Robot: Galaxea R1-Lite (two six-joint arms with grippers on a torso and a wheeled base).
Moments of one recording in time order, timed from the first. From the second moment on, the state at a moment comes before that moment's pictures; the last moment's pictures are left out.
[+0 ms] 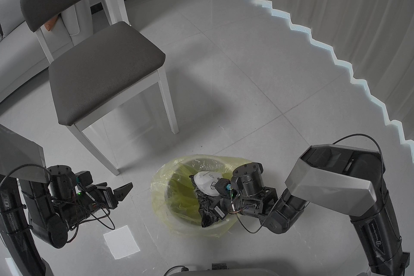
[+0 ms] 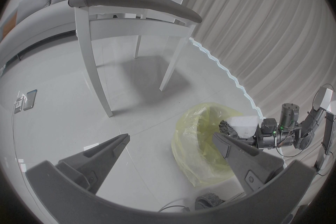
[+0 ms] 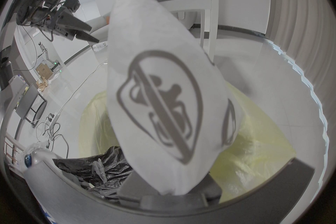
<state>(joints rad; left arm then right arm) -0.07 2.13 -0.13 -1.55 -0.26 -0.21 0.68 2.55 -1.10 -0.93 0.07 -0.24</state>
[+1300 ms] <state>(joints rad) -0.07 2.10 -0.11 -1.55 -0.26 -0.23 0.70 2.40 -0.92 -0.90 0.07 -0.28</state>
